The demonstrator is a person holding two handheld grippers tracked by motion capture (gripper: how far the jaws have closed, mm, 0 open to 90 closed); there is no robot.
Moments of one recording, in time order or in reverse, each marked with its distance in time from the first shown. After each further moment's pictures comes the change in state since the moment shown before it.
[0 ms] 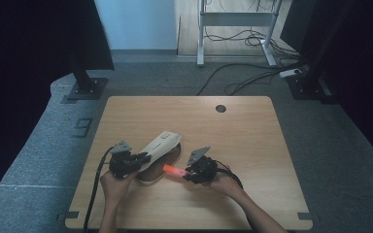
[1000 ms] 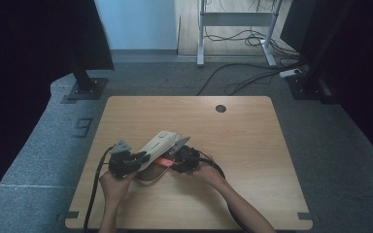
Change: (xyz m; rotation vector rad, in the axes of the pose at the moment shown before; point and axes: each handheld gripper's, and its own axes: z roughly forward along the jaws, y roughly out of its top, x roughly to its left) left arm -0.003 0.002 -0.003 -0.008 0.027 0.005; right arm -0.018 0.045 0.043 0.043 -0.041 0.002
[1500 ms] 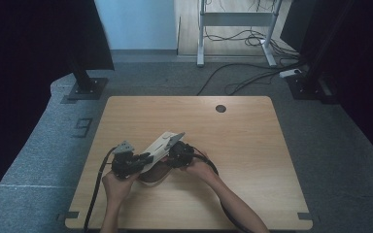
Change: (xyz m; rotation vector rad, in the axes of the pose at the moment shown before) left arm -0.005 0.000 0.006 0.009 -0.040 0.004; right arm -0.009 0.017 0.016 -0.024 -0.009 0.019
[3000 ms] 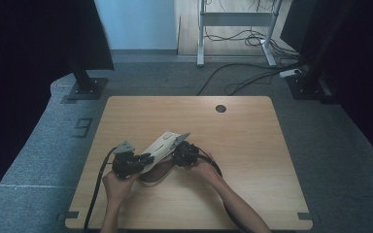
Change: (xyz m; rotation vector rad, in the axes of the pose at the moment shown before) left arm 0.001 0.000 0.002 0.008 -0.010 0.000; right arm -0.009 -0.015 -0.002 0.023 -0.047 0.044
